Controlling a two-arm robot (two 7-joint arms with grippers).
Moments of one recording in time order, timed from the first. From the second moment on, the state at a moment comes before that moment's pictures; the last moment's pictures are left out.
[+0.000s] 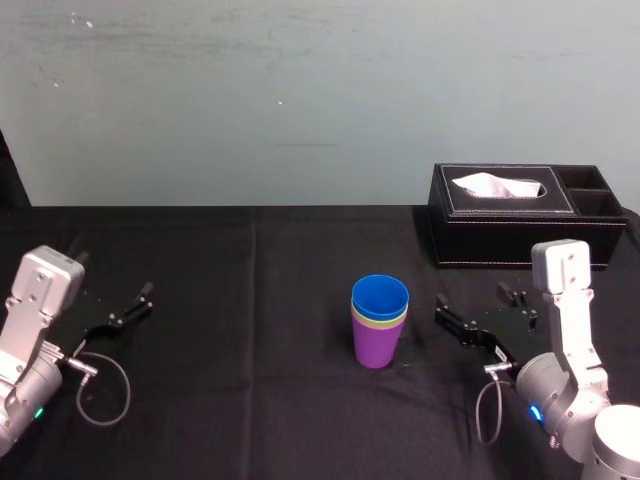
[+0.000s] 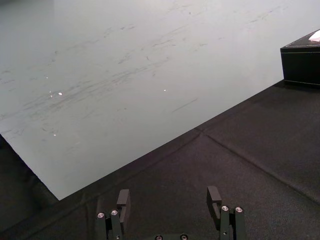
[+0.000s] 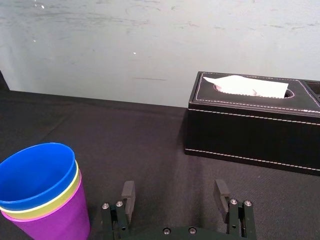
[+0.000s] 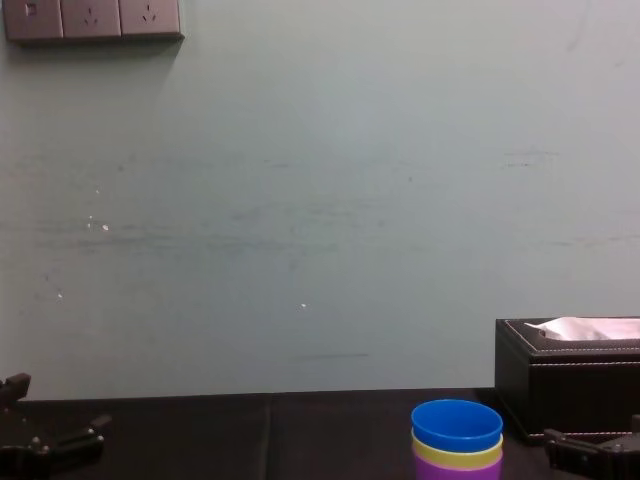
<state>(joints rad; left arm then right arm) -0.20 0.60 0.45 -1.41 -0.25 -0.12 0.03 0.12 0.29 -0.25 -1.48 0.25 0.14 0.01</state>
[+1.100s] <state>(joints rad) -0.20 0.60 0.45 -1.41 -0.25 -0.12 0.03 0.12 0.29 -0.25 -1.48 0.25 0.14 0.01</state>
